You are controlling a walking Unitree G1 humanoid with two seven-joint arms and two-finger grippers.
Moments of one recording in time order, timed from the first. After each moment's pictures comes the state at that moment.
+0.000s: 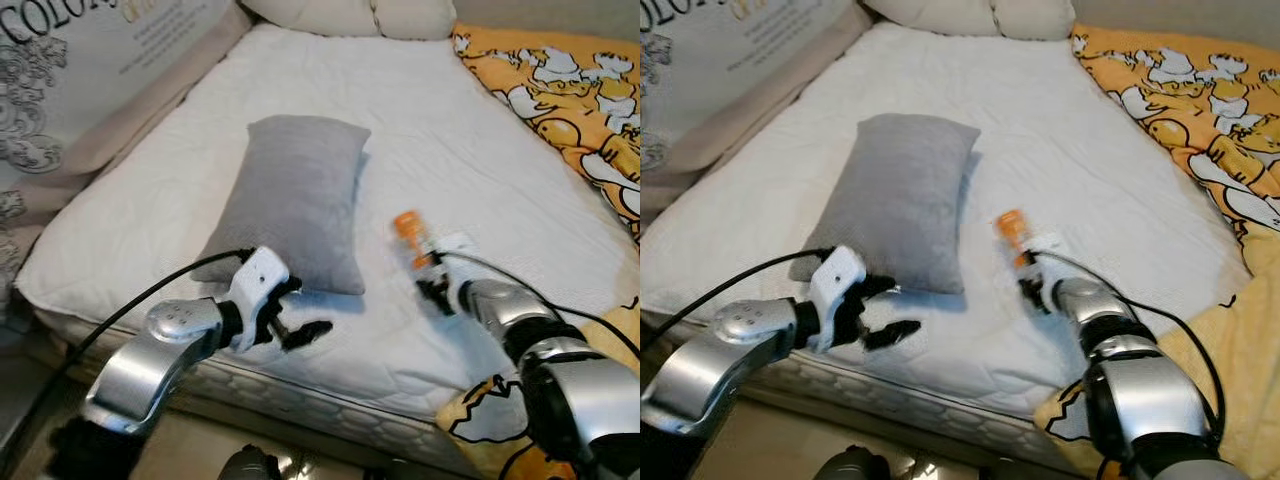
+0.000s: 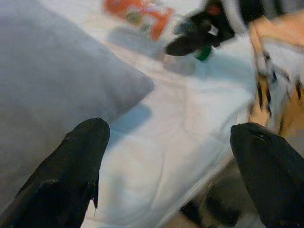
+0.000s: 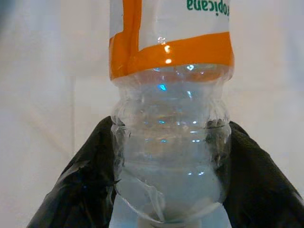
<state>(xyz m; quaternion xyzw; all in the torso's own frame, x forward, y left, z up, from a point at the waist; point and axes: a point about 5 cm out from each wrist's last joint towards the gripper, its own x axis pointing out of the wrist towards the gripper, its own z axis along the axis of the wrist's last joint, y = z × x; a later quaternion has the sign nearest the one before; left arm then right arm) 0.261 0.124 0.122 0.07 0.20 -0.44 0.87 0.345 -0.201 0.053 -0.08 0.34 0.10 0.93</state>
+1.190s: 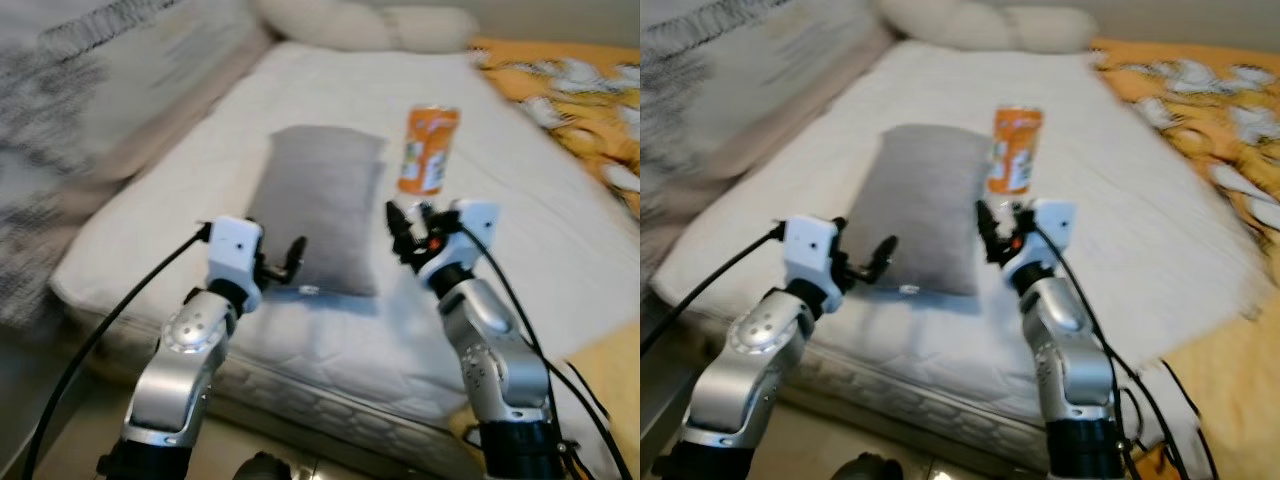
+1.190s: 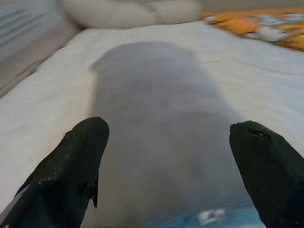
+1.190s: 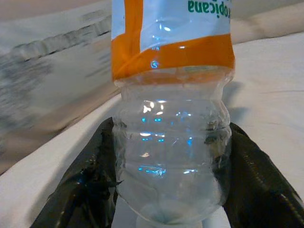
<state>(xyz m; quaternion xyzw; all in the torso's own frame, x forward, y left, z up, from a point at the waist) 0.277 0.134 0.135 0.03 0.04 -0.15 0.99 0.294 -0.116 0.145 0.13 0.00 0.15 0.98</state>
